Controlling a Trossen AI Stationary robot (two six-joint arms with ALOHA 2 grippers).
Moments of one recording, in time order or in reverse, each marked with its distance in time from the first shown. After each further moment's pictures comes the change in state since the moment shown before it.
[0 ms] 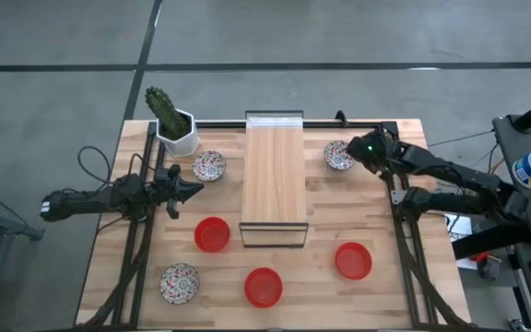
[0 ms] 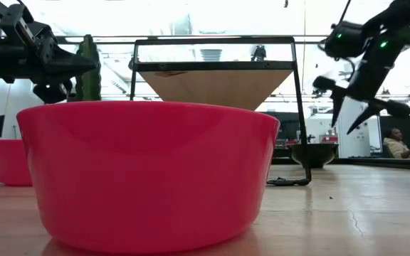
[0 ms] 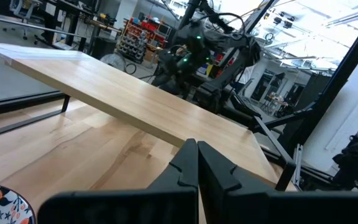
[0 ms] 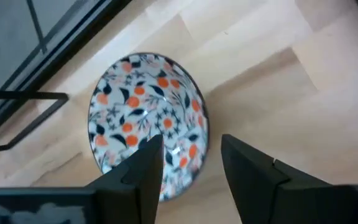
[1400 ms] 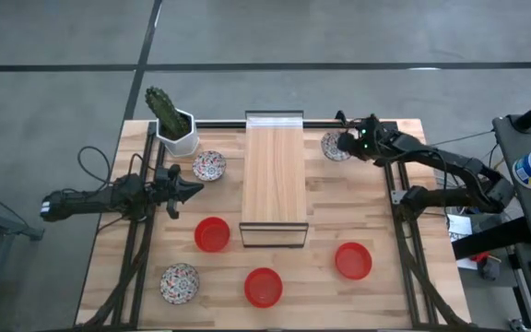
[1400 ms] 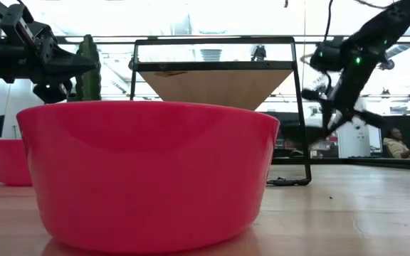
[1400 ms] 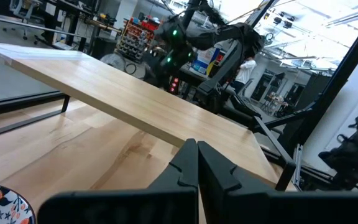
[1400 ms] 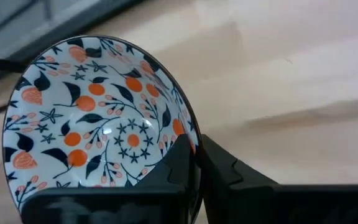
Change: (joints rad) left arm 0.000 0.000 0.000 0.000 0.000 0.000; right arm -0.149 0.199 0.076 0.156 -0.182 -0.349
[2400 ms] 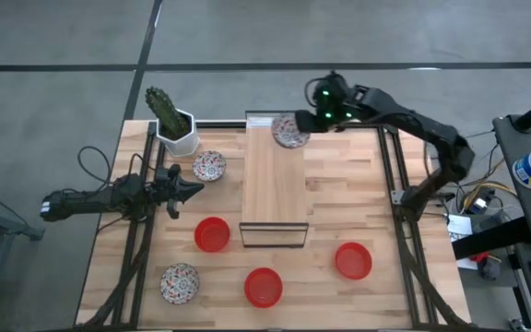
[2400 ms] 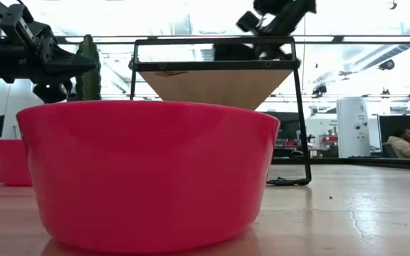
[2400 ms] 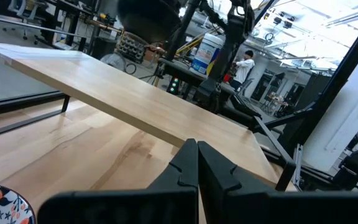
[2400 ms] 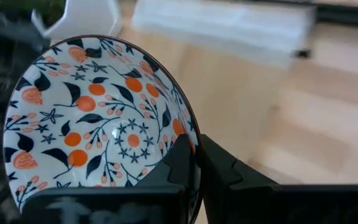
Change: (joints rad) left arm 0.000 0.000 0.000 0.000 0.000 0.000; right arm 0.240 0.453 0.931 -0.394 -0.282 -0.256
